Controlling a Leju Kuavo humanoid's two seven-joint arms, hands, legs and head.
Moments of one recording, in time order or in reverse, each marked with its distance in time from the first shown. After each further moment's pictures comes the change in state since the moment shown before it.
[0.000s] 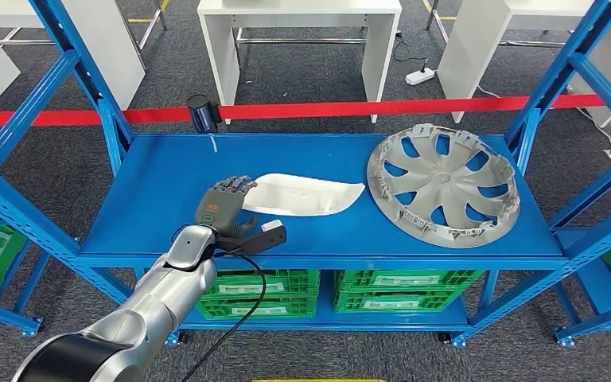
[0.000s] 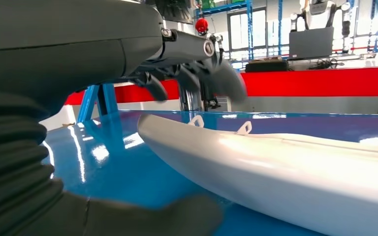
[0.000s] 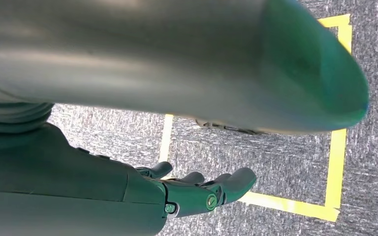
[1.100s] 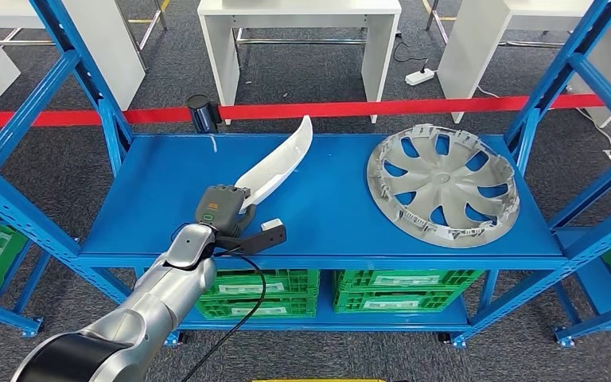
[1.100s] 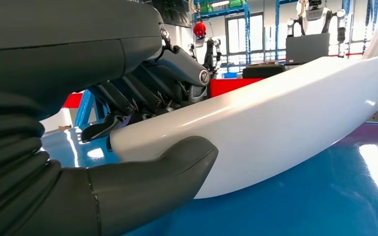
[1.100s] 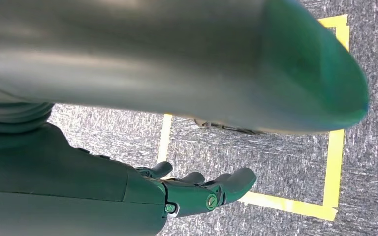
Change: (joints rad) left arm 0.036 -0.003 -0.032 -0.062 0.062 -0.049 -0.001; right arm 0.003 0.000 0.000 0.000 0.000 0.000 -0.004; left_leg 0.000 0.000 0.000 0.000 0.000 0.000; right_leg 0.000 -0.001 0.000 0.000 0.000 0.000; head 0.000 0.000
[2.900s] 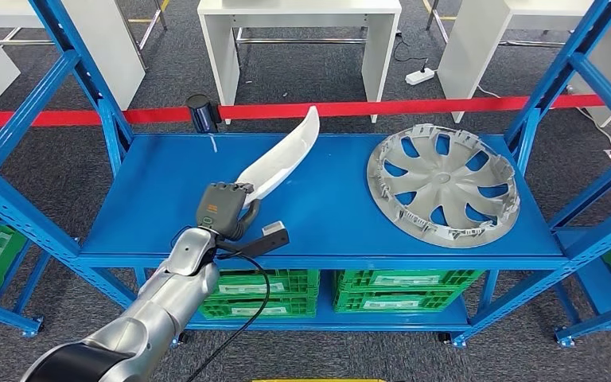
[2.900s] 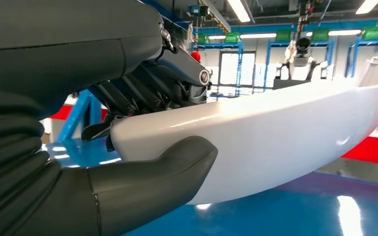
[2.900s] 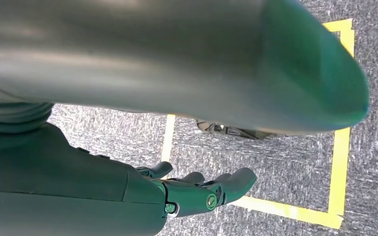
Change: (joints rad) left arm 0.057 0.000 -0.076 -0.104 0.084 -0.085 0.002; right arm 0.002 0.000 0.000 0.000 0.001 0.000 0.000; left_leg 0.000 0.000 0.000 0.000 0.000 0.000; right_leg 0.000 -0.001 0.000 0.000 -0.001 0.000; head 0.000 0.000
